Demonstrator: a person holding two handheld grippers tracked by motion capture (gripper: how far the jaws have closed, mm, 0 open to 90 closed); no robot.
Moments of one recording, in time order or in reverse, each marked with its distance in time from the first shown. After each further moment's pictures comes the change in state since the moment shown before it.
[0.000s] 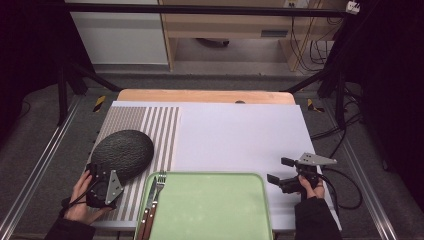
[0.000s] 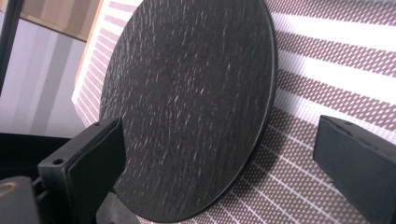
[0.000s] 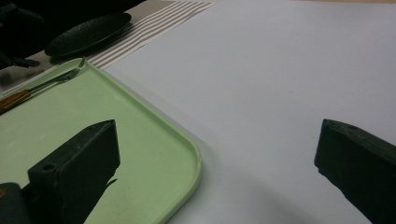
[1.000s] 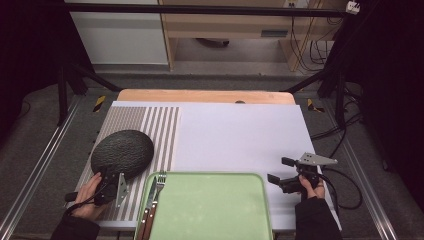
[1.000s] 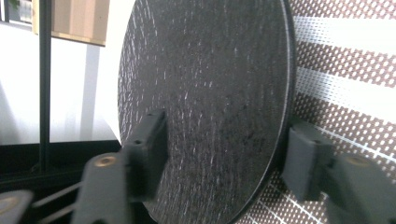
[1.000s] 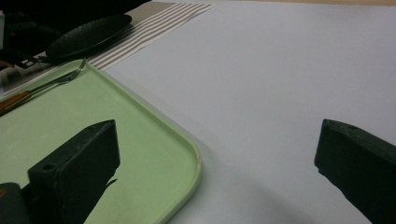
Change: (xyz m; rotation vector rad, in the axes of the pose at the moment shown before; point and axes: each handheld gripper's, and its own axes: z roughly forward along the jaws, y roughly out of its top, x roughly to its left) left arm -0.012 0.001 0.020 0.060 0.097 0.185; right arm 0.000 0.000 -0.001 -0.010 0.003 -0.002
